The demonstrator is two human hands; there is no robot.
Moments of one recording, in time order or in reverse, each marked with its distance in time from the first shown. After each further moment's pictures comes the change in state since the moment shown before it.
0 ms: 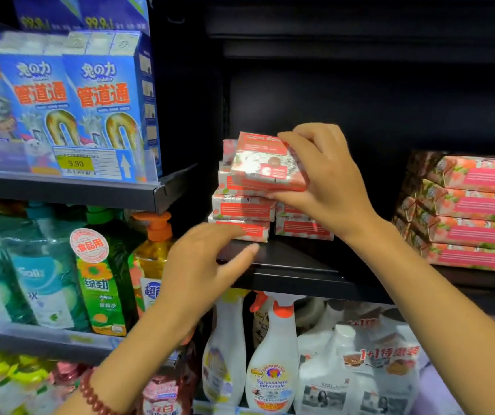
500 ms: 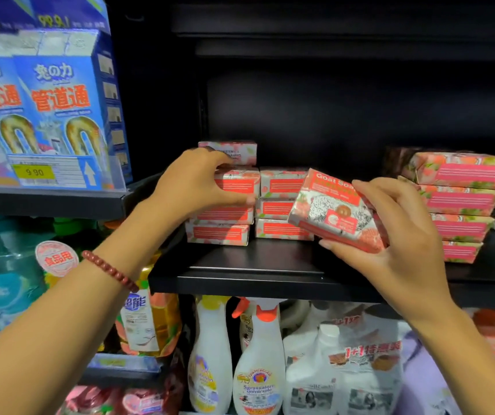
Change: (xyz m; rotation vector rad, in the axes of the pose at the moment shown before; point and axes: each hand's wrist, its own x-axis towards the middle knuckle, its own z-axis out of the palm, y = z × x) left_hand 0.122 -0.010 0.002 0.261 -0.340 -0.034; right_hand -0.098 0.016 -0.050 0.022 0.077 0.277
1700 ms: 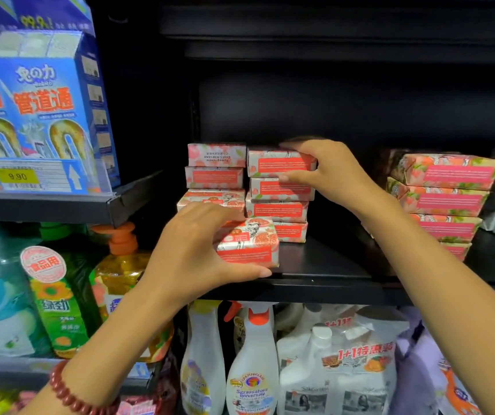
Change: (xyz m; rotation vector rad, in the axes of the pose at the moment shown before) left_hand -0.084 0.034 0.017 -0.241 0.156 0.152; right_hand 0.111 0.012 0.040 0.129 -0.382 0.101
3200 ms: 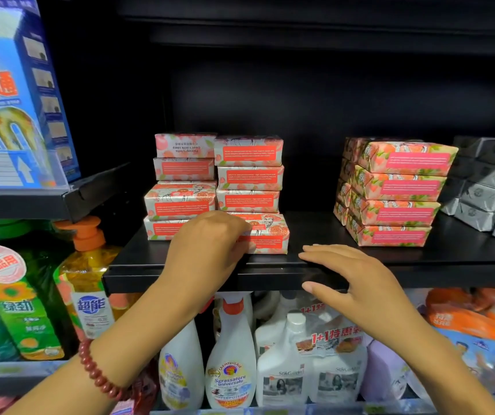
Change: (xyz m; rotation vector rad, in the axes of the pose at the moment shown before) left_hand 0.012 0.021 0.048 0.152 0.000 0.114; right_hand -0.167 0.035 0.014 -0.135 -0.078 0.056
